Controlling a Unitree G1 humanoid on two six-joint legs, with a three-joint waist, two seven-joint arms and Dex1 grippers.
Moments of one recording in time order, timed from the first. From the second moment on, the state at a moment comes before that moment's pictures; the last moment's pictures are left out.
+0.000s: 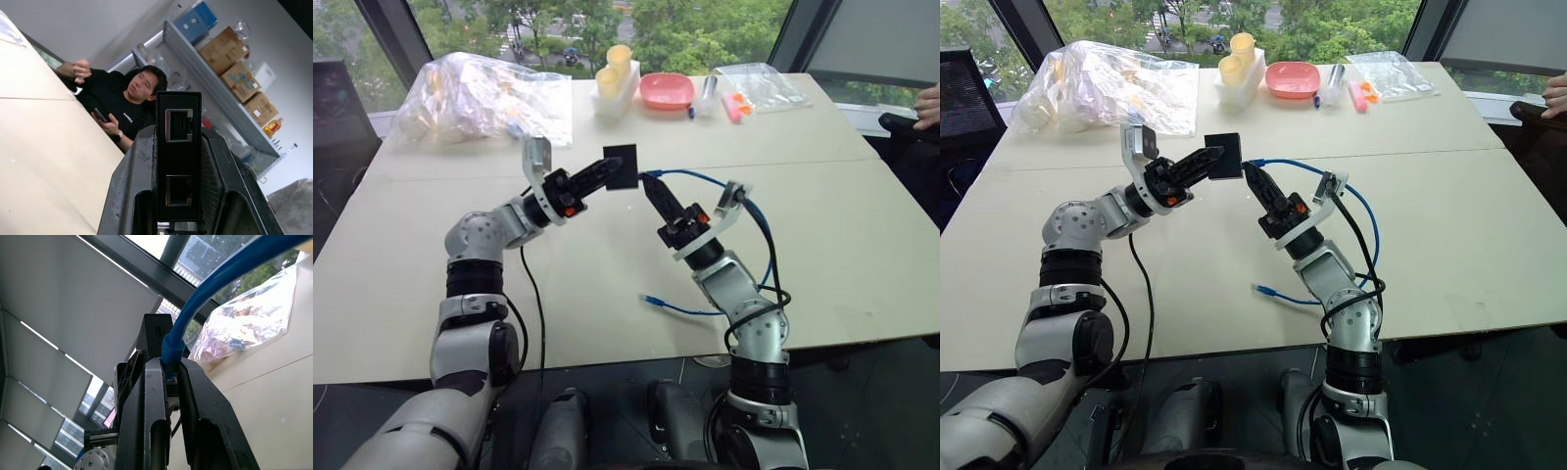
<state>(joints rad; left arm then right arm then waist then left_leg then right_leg) -0.86 0.26 0.33 0.51 -0.82 0.99 -1.04 -0.36 0.12 -0.16 -0.19 1.00 0.61 0.32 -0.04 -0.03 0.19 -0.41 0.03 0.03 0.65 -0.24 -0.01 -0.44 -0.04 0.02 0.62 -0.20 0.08</state>
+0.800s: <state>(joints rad) -0.89 0.35 0.27 0.57 -0.82 0.96 -1.10 -0.41 0.09 -0.14 -0.13 1.02 0.59 0.28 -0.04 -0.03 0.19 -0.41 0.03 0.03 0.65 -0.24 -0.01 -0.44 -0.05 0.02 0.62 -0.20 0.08</state>
